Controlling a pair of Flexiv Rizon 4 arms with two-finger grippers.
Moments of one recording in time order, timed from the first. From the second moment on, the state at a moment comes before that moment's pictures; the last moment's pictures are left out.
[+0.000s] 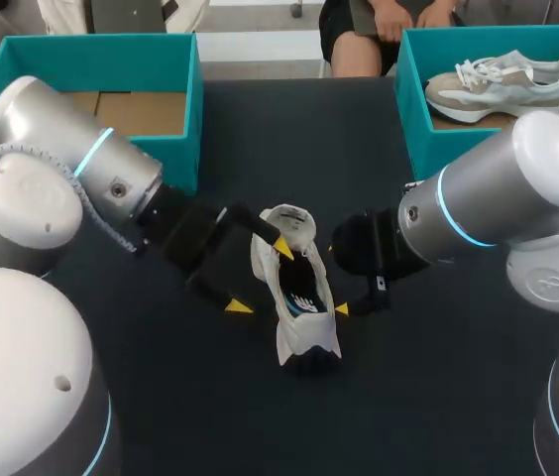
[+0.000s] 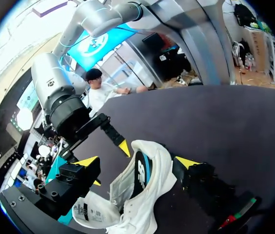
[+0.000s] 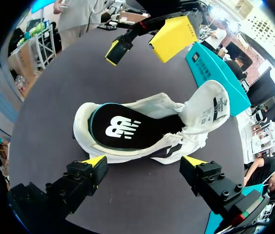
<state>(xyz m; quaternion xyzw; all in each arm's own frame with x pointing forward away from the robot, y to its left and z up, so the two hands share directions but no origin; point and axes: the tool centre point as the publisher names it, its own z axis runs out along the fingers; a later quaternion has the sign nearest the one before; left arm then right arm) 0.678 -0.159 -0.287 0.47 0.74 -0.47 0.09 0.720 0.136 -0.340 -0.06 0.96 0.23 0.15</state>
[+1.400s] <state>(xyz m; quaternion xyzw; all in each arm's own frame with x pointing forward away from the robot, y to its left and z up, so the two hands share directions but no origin) 0.680 -0.153 -0.276 0.55 0.76 -0.35 -0.01 0.719 0.024 -0.224 -0.08 0.97 0.23 0.06</state>
